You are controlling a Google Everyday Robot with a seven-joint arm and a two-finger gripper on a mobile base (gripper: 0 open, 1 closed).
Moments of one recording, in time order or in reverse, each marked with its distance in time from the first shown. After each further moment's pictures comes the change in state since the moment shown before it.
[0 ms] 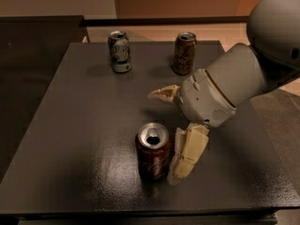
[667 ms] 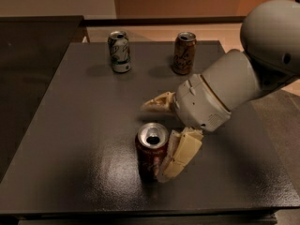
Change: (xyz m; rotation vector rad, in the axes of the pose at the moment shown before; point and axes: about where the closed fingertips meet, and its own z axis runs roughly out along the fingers) arm -0.004 0.007 0.011 -0.036 -0.034 -0.018
